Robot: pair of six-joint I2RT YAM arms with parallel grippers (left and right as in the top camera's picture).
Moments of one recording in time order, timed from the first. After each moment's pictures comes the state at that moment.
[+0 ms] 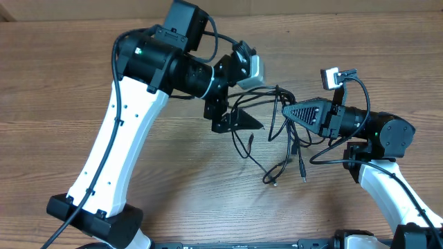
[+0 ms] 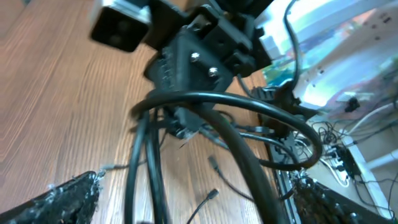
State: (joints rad) left arm -0.42 1.77 2.09 -1.44 0.97 0.86; right arm -0.04 1.33 0.60 1.30 -1.37 1.53
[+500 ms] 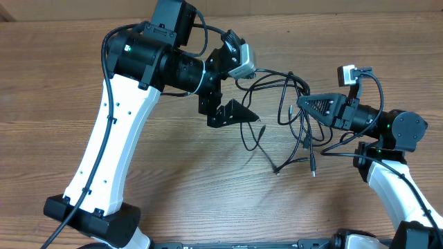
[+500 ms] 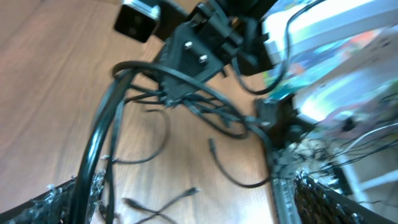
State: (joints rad) left arm -0.38 1.76 2.09 -1.43 1.02 0.81; right arm -0.15 1.33 0.60 1.16 -1.36 1.53
